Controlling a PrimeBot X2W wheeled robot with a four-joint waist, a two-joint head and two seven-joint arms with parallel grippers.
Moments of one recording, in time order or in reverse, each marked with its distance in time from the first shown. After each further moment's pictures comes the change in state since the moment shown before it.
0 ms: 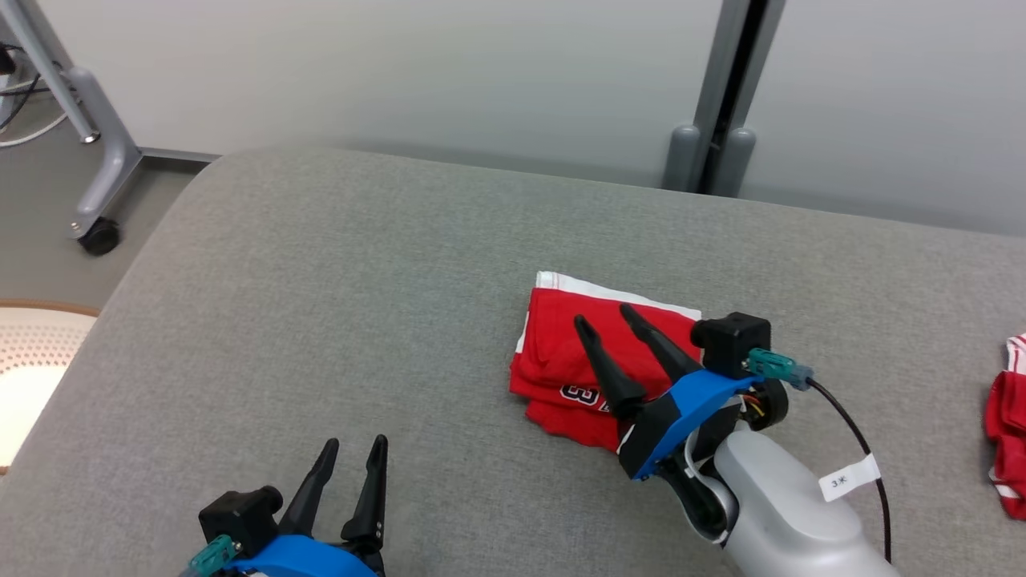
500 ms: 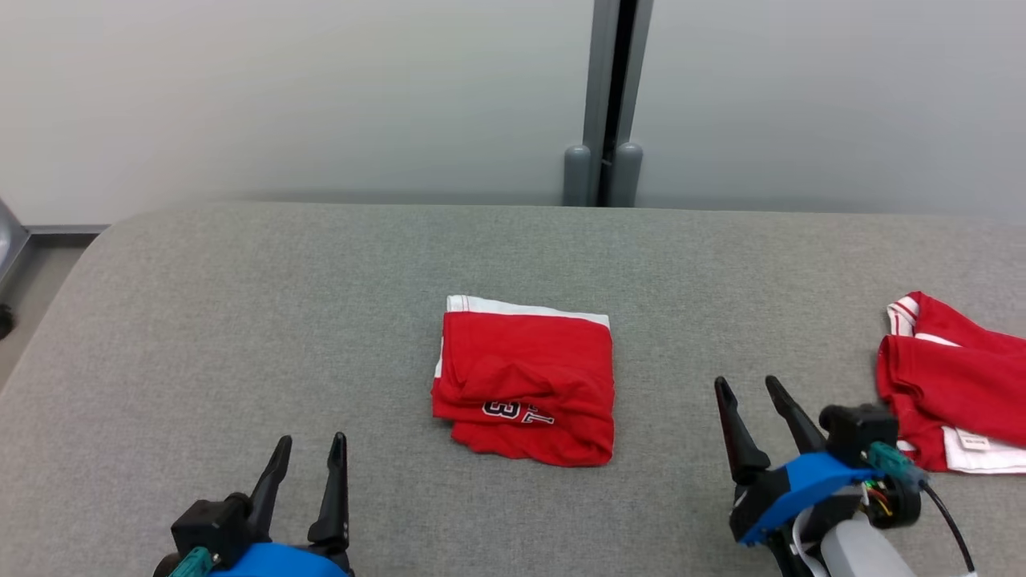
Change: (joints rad) left arm 0.037 -0.045 0.187 -0.026 0.245 0.000 0.000; right arm 0.266 -0.002 -0.467 -0.100 -0.362 0.000 -0.001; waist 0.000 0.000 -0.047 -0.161
